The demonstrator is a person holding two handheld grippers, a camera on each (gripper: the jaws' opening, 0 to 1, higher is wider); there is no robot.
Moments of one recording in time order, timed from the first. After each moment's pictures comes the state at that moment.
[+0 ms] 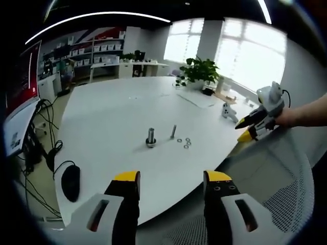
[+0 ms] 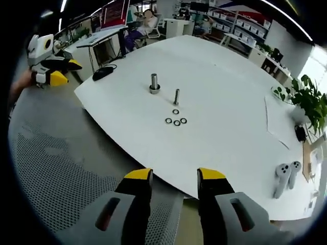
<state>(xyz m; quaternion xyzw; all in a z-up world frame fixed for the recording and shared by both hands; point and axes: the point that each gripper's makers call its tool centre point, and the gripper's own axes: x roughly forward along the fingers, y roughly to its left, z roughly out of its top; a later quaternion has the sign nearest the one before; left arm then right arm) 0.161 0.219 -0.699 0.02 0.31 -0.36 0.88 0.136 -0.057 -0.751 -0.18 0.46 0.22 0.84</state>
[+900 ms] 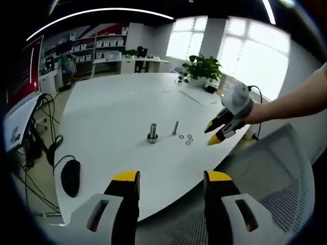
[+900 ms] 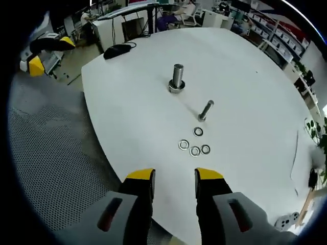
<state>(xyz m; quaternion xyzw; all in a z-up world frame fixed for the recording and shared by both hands) 0.160 0.224 -0.707 0.01 0.33 -0.35 0.88 0.219 0.010 -0.819 -0.25 0.49 0.33 0.77</state>
